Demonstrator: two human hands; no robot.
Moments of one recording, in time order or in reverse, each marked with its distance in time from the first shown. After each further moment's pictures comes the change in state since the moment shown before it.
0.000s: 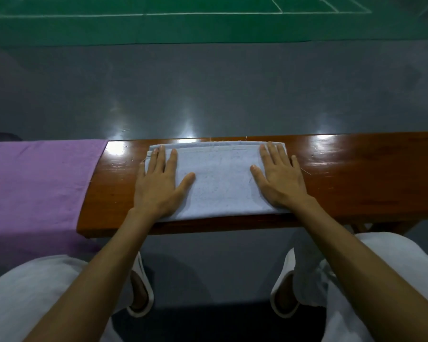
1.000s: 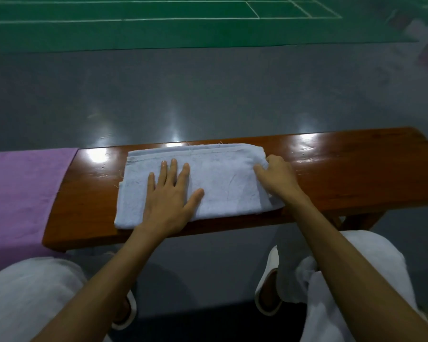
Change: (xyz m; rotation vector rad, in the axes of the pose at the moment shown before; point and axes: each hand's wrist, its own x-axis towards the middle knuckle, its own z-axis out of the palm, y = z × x) left_hand -0.019 0.075 0.018 -0.073 0.019 0.154; right_hand -0.017 0.026 -0.043 0.441 0.058 0.369
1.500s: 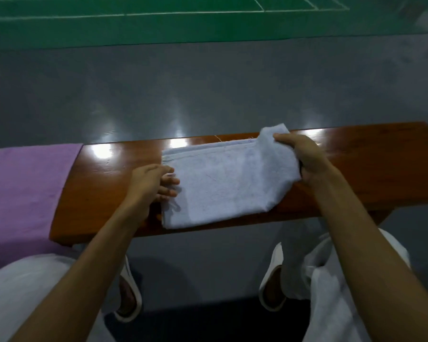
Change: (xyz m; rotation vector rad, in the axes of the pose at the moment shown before) left_hand 0.004 -0.009 -0.067 -1.189 -0.020 -0.629; right_hand 0.004 -0.013 -0.052 1.081 -0.277 0.203
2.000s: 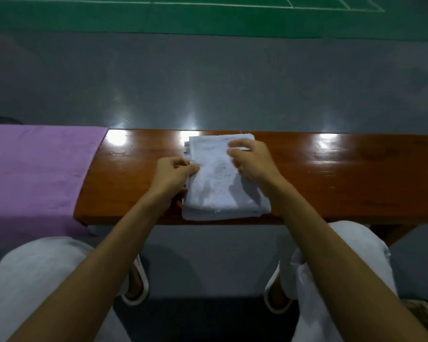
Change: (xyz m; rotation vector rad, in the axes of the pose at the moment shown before) left_hand -0.001 -0.005 -0.002 0.094 -0.005 0.037; right_hand -0.007 0.044 0.121 -0.508 -0.097 -0.237
